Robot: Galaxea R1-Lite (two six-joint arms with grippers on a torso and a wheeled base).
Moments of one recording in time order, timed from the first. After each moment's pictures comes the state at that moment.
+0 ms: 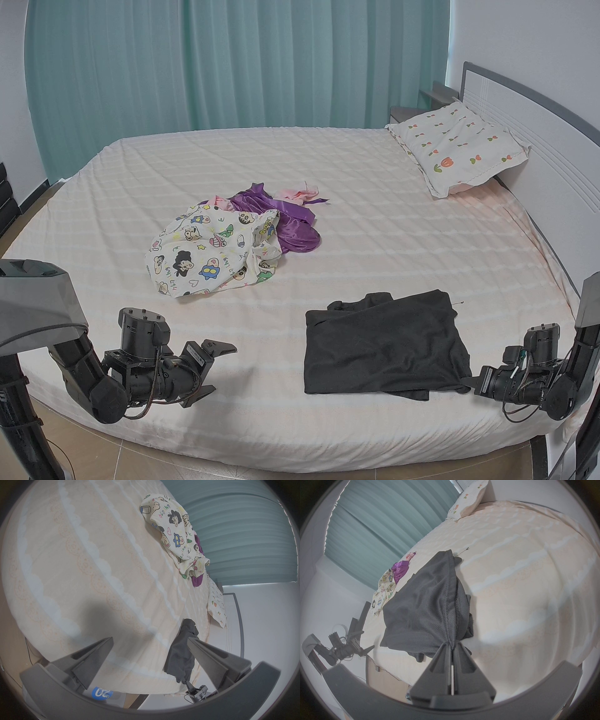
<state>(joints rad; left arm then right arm) -0.32 2.05 -0.40 -0.99 -0.25 -1.22 0.06 2.08 -0.08 -1.25 0.29 0.46</state>
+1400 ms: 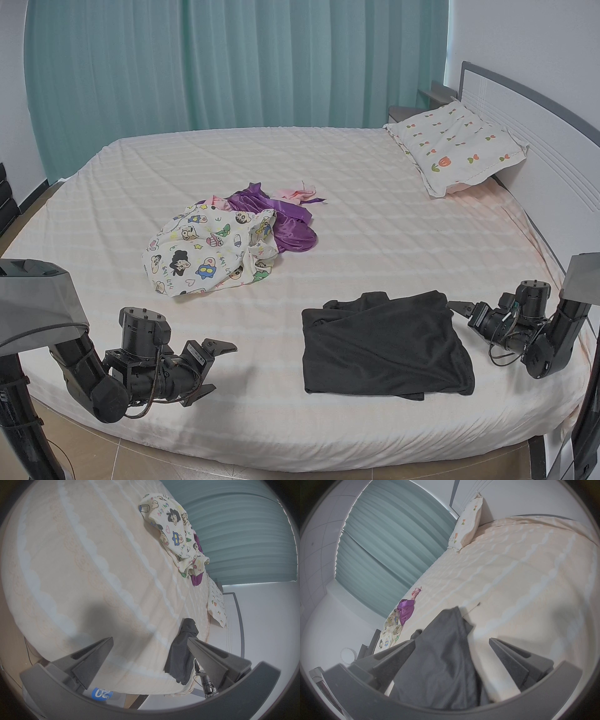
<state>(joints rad) -0.32 2.05 -0.41 -0.99 -0.25 -1.21 -0.02 2.21 -0.49 -1.29 0.31 0.63</state>
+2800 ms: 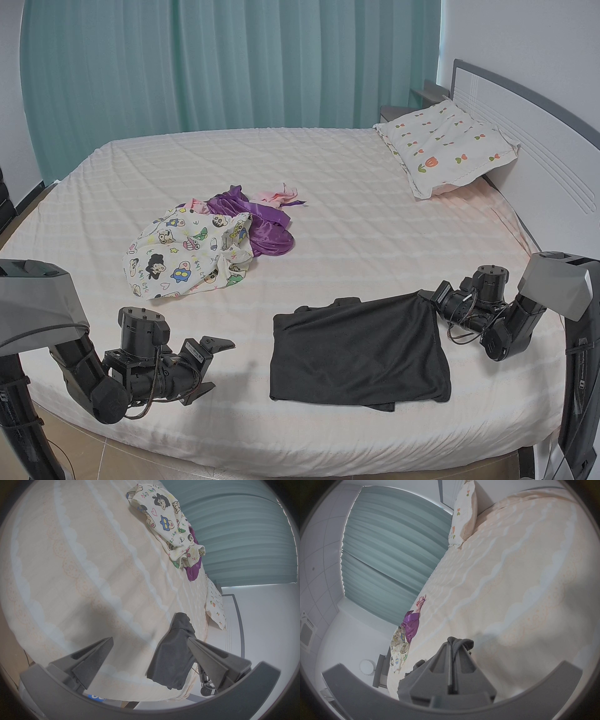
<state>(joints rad) -0.32 2.05 -0.40 -1.02 -0.23 -1.25 0.11 2.43 -0.90 -1.21 0.31 0.86</state>
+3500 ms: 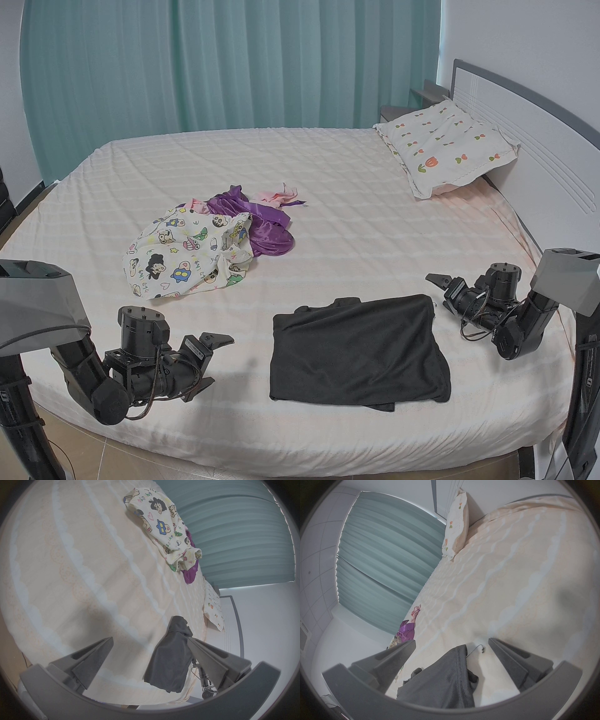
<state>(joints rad) -0.33 2.06 -0.40 -1.06 -0.19 -1.24 0.07 2.37 -0.84 -1.22 0.24 0.87</state>
